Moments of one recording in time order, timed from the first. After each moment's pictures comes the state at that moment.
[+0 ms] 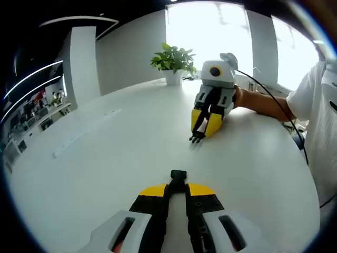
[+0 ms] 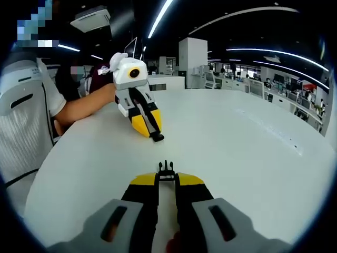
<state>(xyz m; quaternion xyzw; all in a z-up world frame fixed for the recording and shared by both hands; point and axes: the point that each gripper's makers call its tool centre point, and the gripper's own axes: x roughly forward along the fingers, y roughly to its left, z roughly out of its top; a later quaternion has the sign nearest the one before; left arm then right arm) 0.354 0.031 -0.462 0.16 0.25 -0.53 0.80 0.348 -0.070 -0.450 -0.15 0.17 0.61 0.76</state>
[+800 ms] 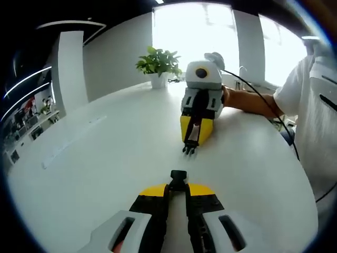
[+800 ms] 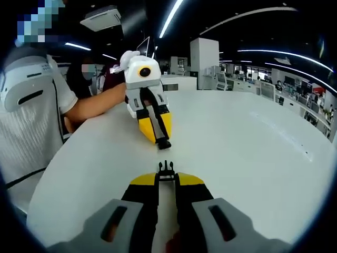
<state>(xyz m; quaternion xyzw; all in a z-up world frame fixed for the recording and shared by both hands) 0.332 0.015 -0.458 0.17 0.23 -0.58 0.76 0.330 -0.057 -0.451 -0.16 0.17 0.64 0.73</state>
